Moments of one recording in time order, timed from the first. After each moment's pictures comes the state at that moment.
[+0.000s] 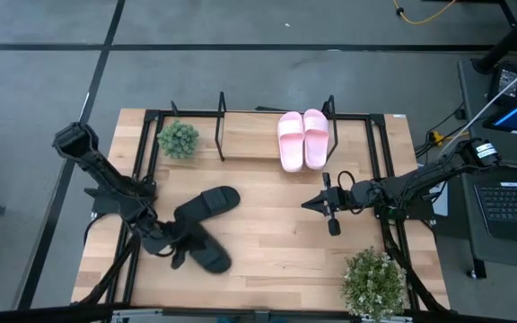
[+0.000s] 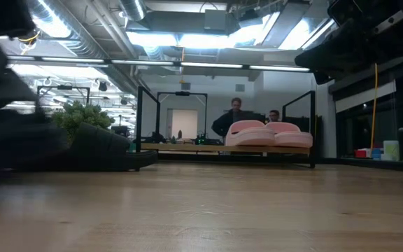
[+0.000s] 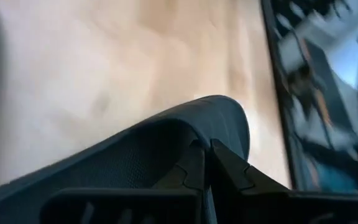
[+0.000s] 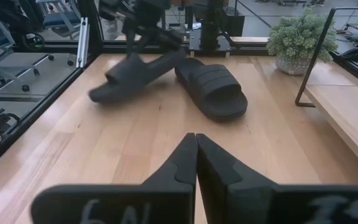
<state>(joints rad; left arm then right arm) -0.82 1.20 0.37 0.18 -0.51 -0.96 0.29 1.05 0.29 0.52 0.21 0.07</state>
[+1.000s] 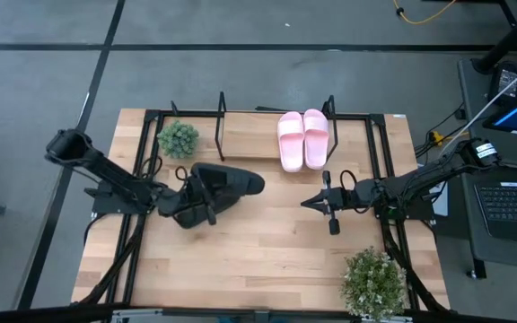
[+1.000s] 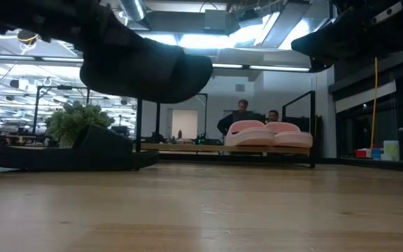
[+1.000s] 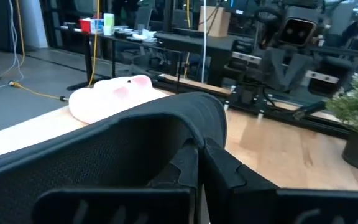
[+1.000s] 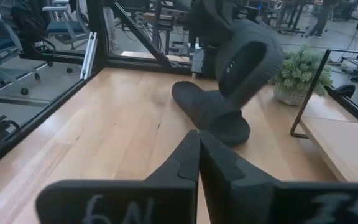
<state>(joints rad) -0.40 1.20 0.37 0.72 -0.84 -0.23 0.29 1.05 0.29 0.61 0.21 -0.03</state>
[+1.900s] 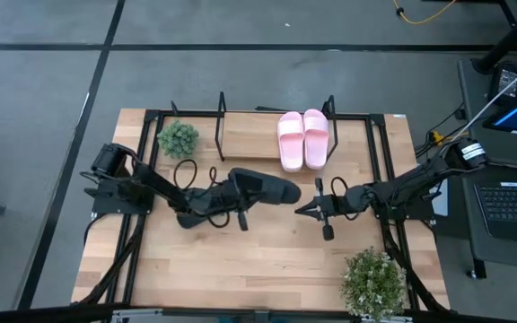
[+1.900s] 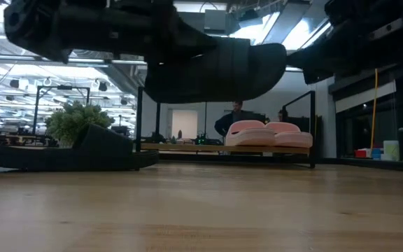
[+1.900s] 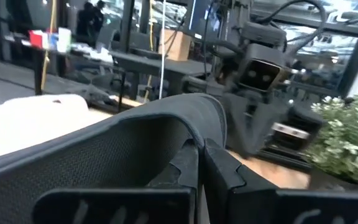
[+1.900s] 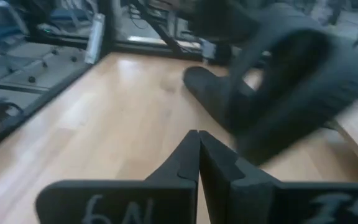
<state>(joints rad) -0.25 1.74 0.62 1.21 -0.56 -0.17 0.31 1.25 0.29 0.78 0.19 -0.03</state>
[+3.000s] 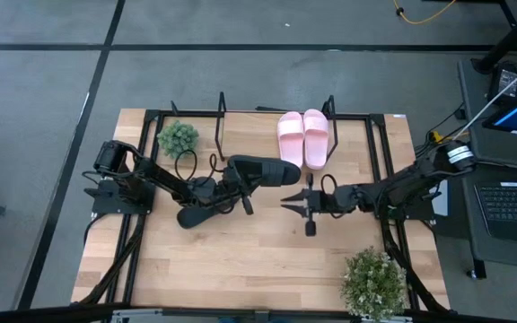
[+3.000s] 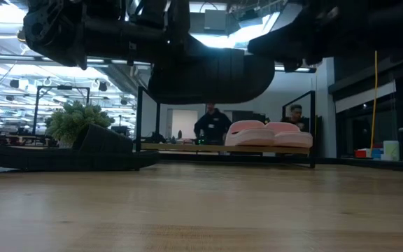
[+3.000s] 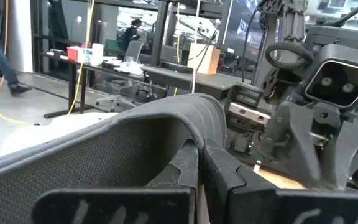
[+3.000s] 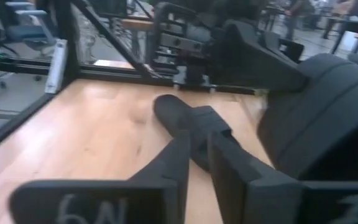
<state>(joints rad) -0.14 1.74 0.63 1.23 -0.55 -0.15 0.28 1.41 0.45 0.86 0.30 -0.06</state>
